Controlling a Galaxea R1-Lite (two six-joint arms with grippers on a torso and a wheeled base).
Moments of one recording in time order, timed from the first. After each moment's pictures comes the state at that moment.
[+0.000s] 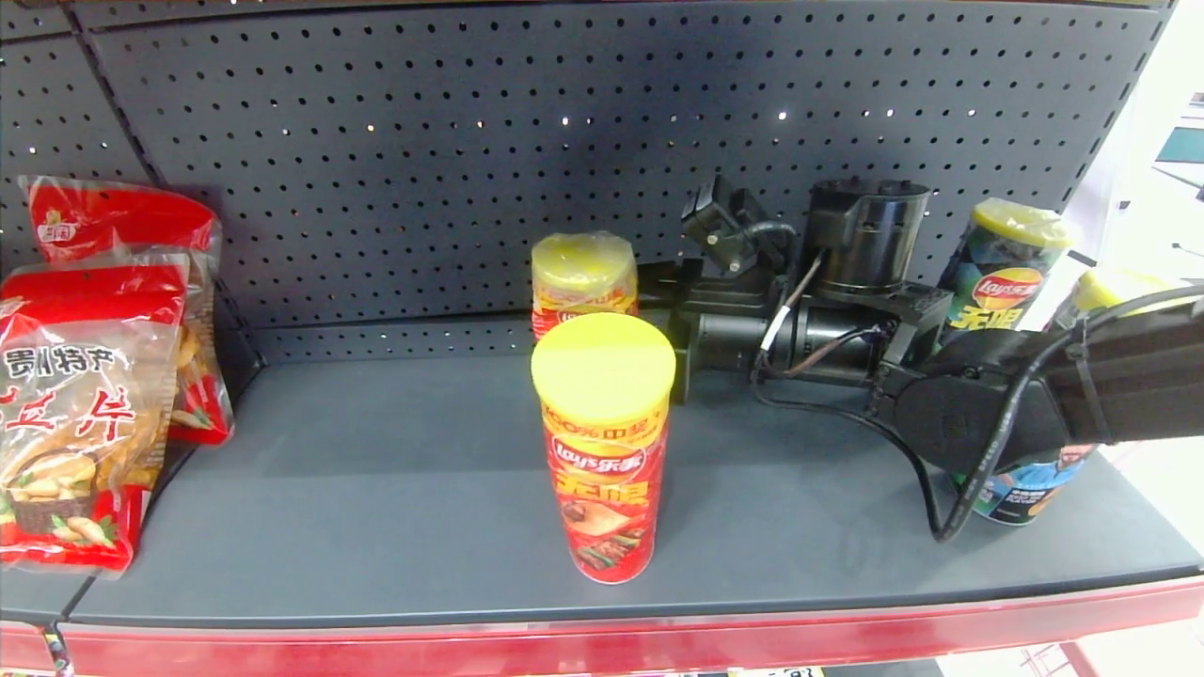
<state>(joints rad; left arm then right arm) 0.00 0.00 0.00 0.00 0.01 -0.01 0.64 1.94 -1.22 -0.66 0.64 -0.26</state>
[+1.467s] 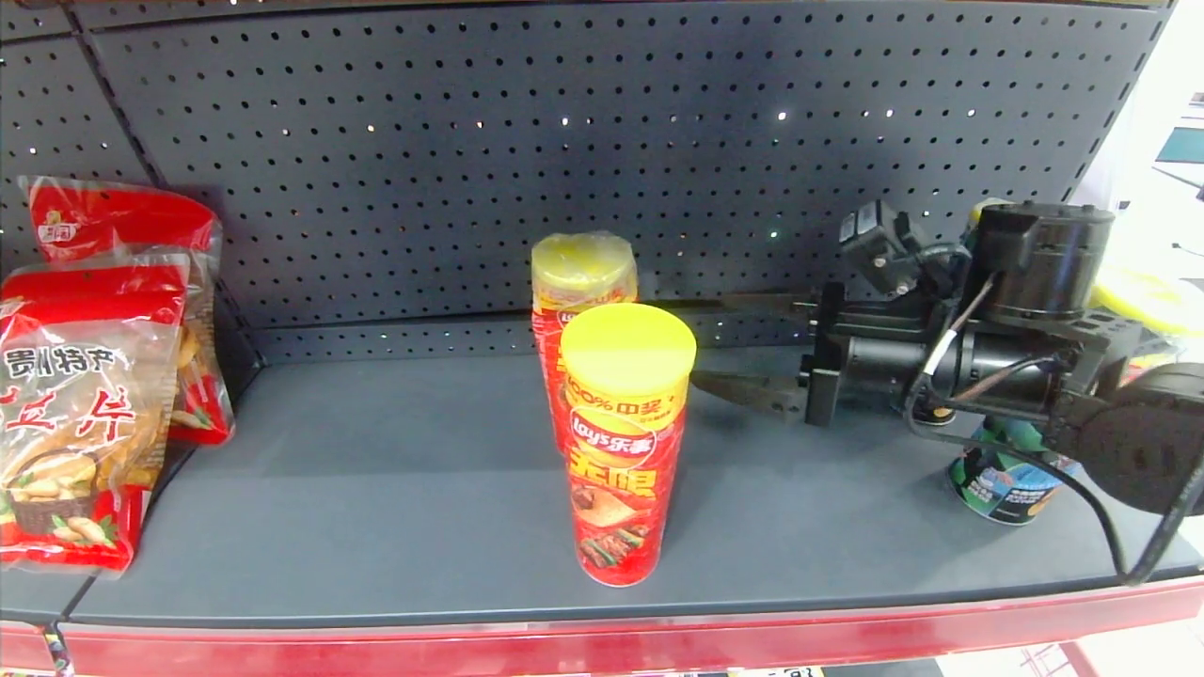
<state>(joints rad) 0.00 0.00 0.00 0.00 0.01 -0.01 0.43 1.72 -0.91 -0.66 0.67 -0.29</state>
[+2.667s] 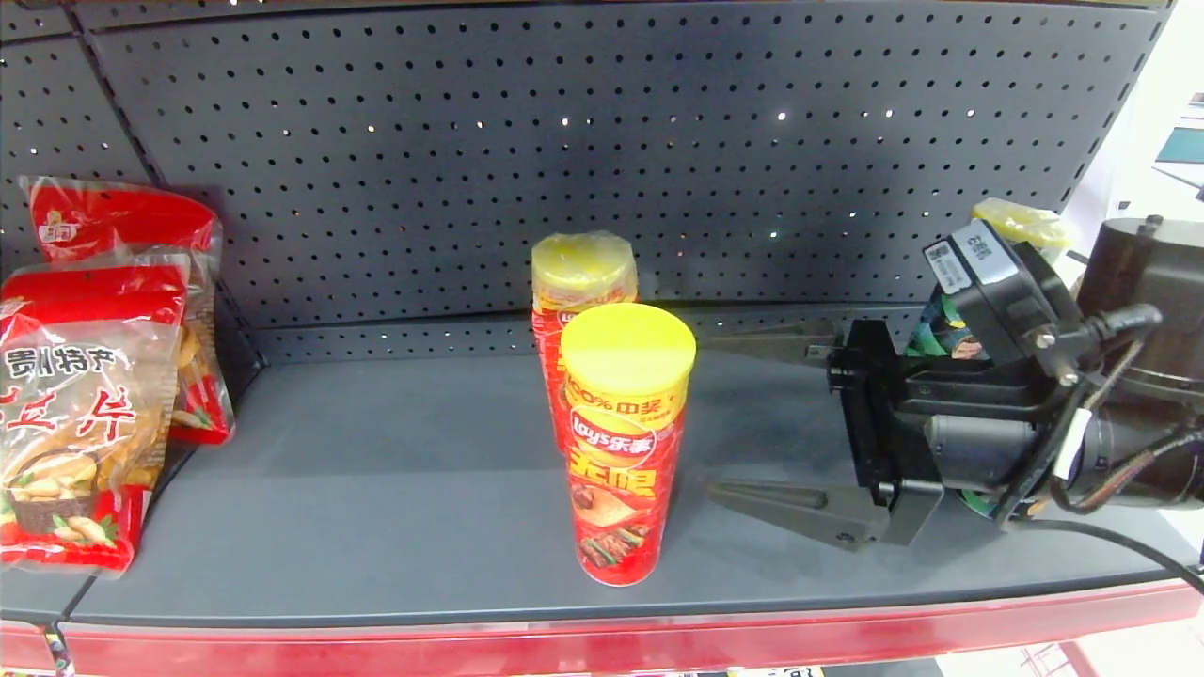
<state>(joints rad) 0.00 0.00 0.00 0.00 0.01 -0.01 0.62 1.52 -0.75 -0.65 0.68 -0.30</state>
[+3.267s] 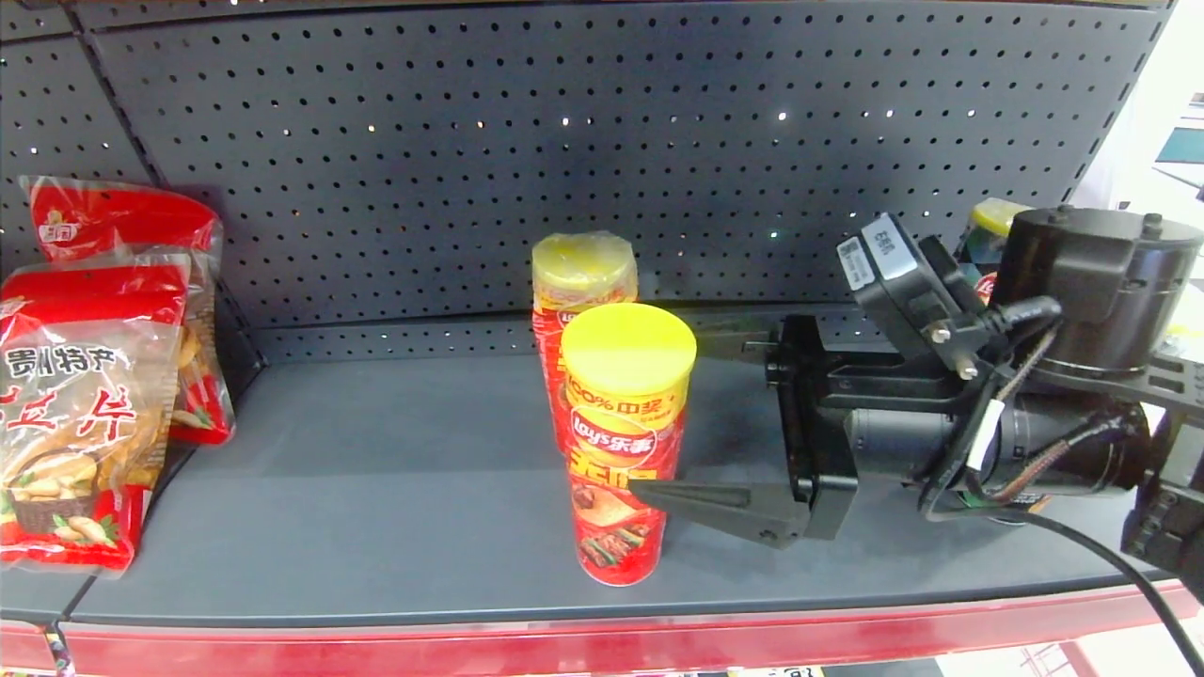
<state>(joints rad) 0.00 0.00 0.00 0.00 0.01 -0.01 0.70 1.61 -0.84 -0.66 0.65 -0.30</state>
